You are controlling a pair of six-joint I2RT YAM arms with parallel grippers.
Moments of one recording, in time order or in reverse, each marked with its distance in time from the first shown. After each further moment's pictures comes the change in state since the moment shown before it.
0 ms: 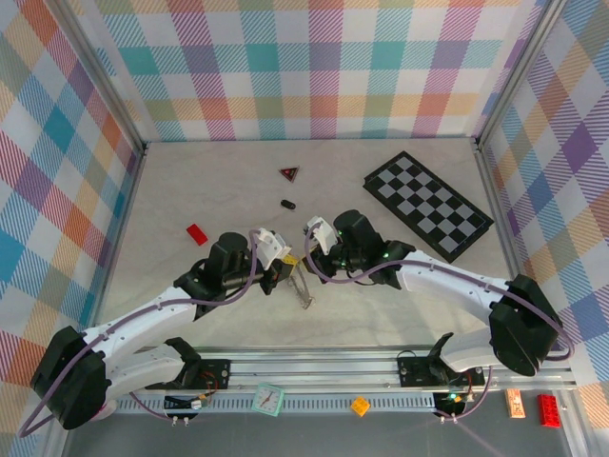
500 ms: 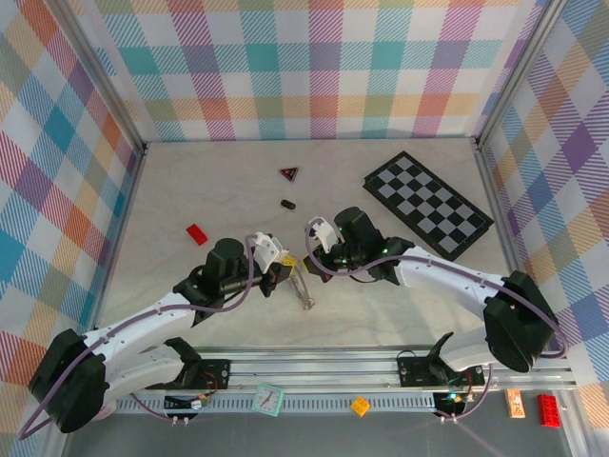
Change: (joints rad) left arm -0.002 -0.024 -0.069 0.106 -0.008 0.000; right arm -0.032 0.036 0.018 -0.034 -0.082 0.035
